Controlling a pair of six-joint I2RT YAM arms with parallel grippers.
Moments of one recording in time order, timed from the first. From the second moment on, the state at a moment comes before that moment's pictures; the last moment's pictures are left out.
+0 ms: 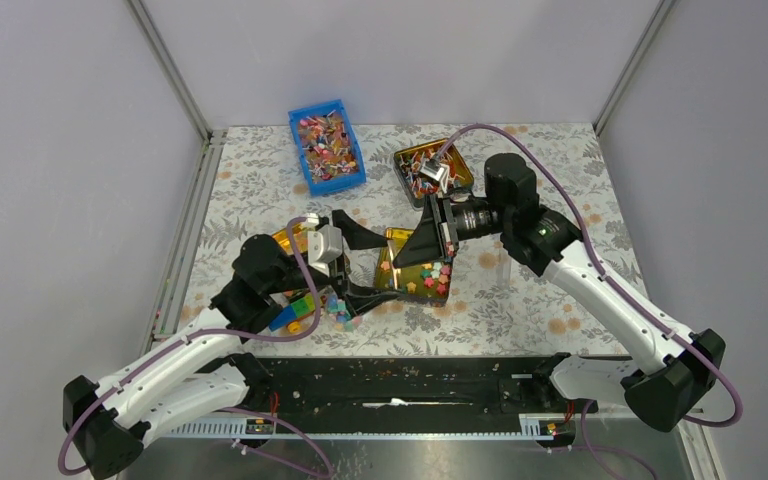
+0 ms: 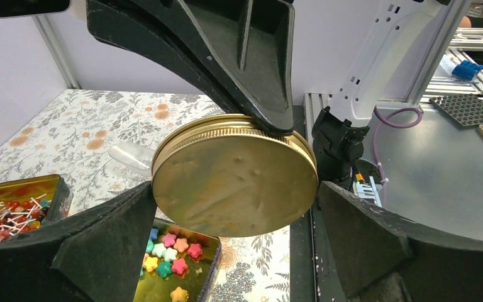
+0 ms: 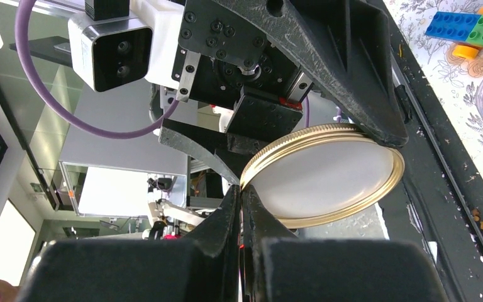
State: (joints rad) left arm -0.77 0.83 0.68 0.32 0.70 -0.09; right arm 0.64 1.22 1.21 -0.26 -1.06 0.94
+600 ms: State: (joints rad) left arm -0.77 0.75 0.67 0.19 0.62 -0.04; right arm 0.64 1.20 1.13 -0.21 -1.03 0.95
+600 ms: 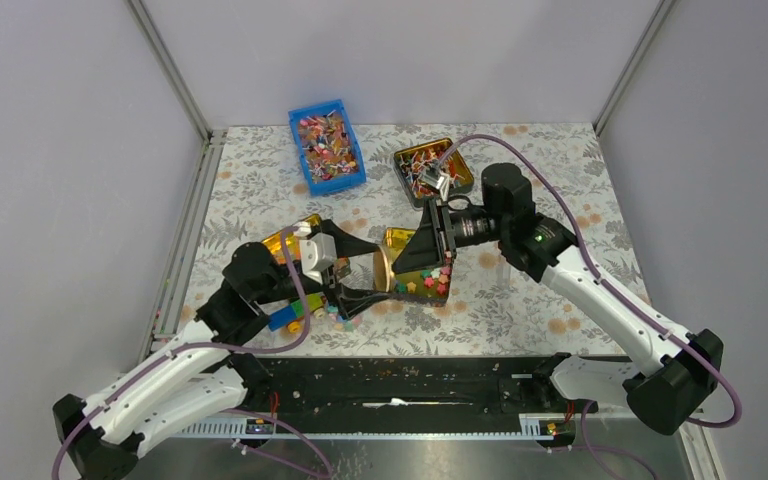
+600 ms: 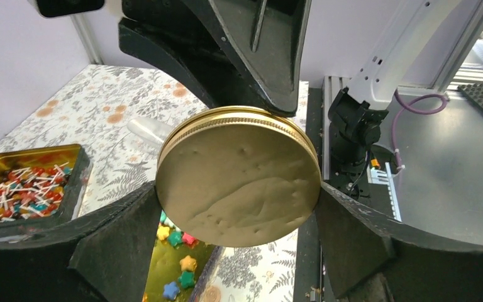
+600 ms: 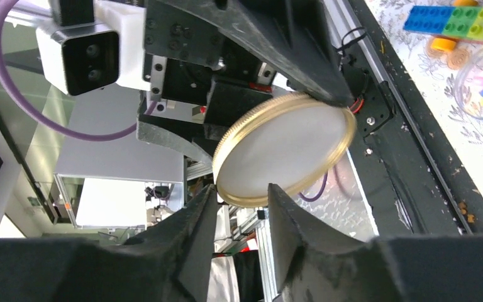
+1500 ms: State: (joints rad) left arm -0.77 1.05 0.87 -0.70 0.20 0.23; right arm 0.62 1.11 1.07 -0.84 -0.43 0.63
